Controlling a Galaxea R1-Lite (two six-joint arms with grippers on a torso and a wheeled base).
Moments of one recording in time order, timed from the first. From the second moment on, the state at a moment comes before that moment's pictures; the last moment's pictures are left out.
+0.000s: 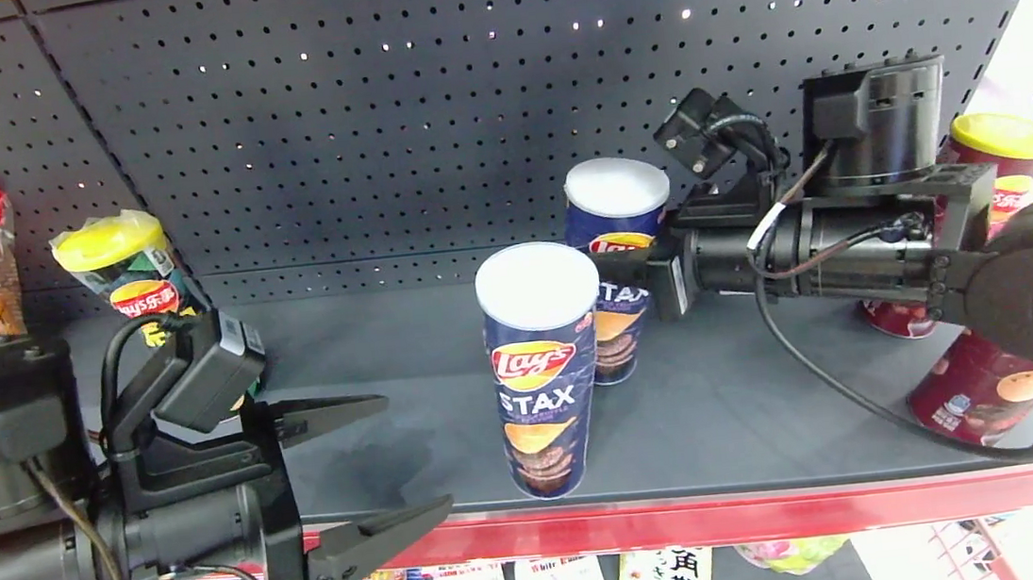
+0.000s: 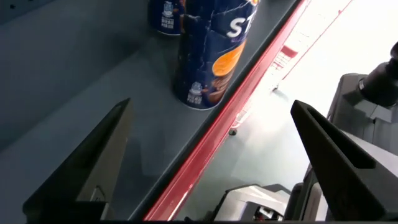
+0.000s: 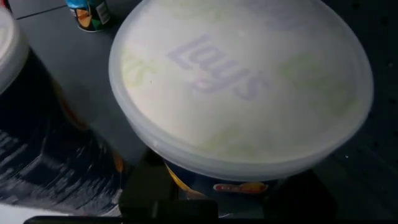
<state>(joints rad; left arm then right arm) -0.45 1.38 -0.47 -0.58 -0.56 0.10 0.56 1.76 -1.12 -0.42 0.30 -0.24</state>
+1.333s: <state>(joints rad) -0.38 1.31 -0.41 -0.58 -0.55 0.10 0.57 1.88 -1.22 -0.41 0.31 -0.24</state>
